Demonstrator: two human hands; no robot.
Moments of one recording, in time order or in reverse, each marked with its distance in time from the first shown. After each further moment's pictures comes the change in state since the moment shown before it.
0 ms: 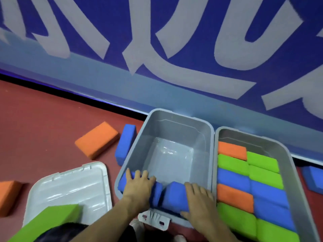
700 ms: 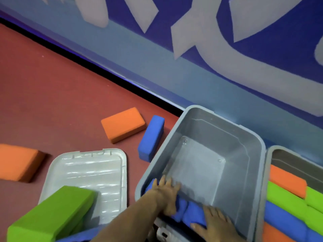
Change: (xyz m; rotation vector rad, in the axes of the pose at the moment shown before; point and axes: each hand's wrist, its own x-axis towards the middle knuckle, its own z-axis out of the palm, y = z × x) left_hand 0.080 -0.039 0.046 -0.345 -0.410 0.078; right_hand 0.082 -0.009 0.061 -0.052 -0.530 0.018
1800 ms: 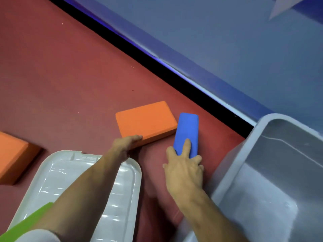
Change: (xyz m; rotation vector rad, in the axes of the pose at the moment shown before) left_hand 0.166 -0.332 -0.028 -1.971 0.741 -0.764; right_hand 0.248 -0.246 -0.077 -0.054 0.417 -0.166
